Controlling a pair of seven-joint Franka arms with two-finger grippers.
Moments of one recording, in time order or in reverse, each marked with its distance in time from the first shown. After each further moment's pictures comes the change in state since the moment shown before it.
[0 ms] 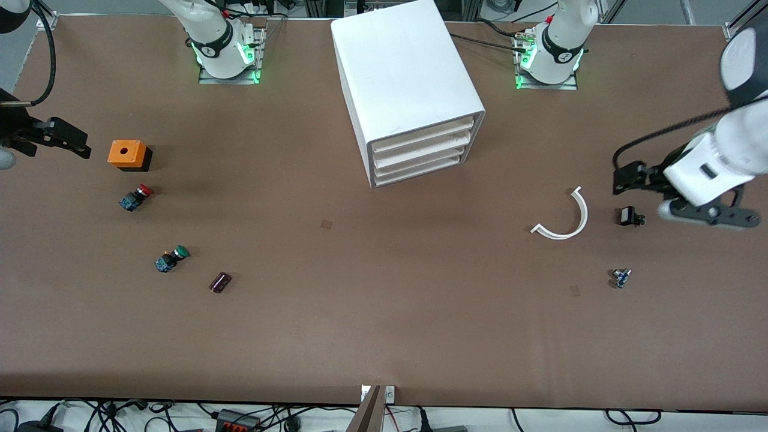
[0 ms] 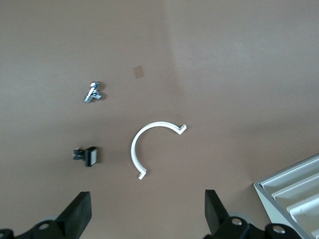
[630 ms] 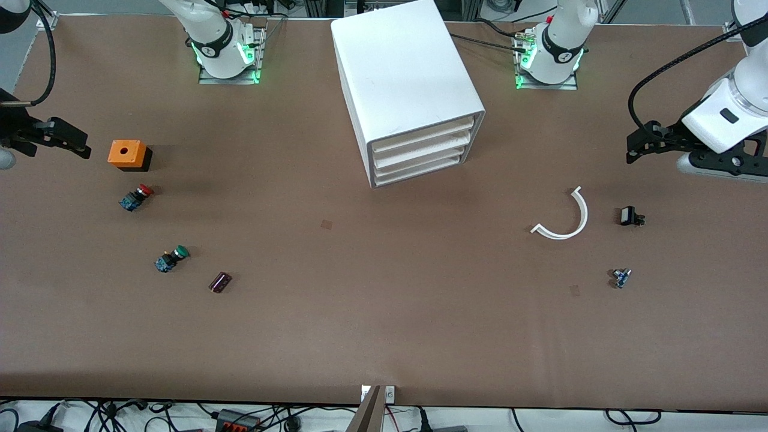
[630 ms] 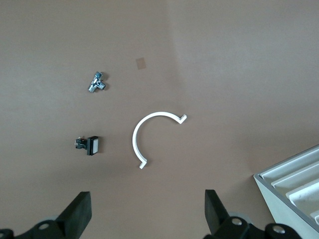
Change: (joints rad) left arm -0.067 -0.168 0.086 -0.206 -0.034 0.073 0.012; right arm 0.000 0.000 0.000 0.000 0.000 0.000 0.000
